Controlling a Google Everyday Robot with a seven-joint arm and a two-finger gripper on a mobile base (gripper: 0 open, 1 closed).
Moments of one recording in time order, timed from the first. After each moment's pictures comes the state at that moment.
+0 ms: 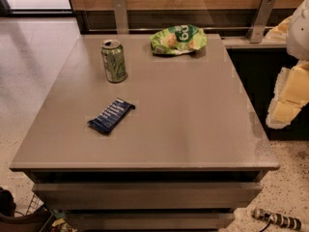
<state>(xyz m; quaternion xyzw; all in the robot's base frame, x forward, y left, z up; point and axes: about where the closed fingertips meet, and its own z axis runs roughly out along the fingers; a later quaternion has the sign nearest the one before) 0.438 -0.215 0.984 -0.60 0.78 -0.04 0.17</state>
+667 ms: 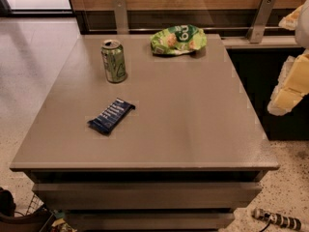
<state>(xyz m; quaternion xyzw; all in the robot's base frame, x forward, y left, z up) 0.458 -0.232 0.994 -0.57 0.80 -0.07 0.20</state>
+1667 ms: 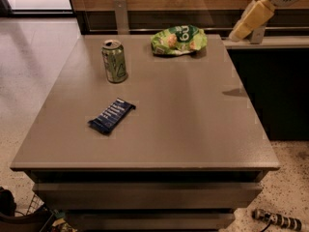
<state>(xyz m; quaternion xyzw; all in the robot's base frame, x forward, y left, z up) 0.677 -0.234 1.018 -0.53 0.75 -0.06 0.39</state>
